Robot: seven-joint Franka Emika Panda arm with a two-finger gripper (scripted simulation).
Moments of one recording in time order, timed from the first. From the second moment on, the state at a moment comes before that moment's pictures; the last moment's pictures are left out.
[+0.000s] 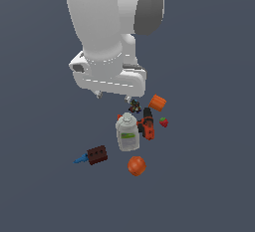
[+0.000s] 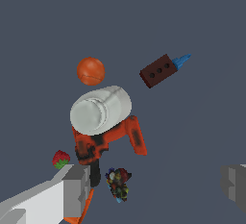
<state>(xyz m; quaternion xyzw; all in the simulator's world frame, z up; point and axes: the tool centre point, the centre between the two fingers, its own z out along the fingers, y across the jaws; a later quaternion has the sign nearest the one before) 0.024 -0.046 0.292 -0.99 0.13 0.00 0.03</state>
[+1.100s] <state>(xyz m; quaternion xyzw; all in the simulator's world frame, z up) 0.122 -0.156 0.146 -0.88 0.48 0.01 0.02</state>
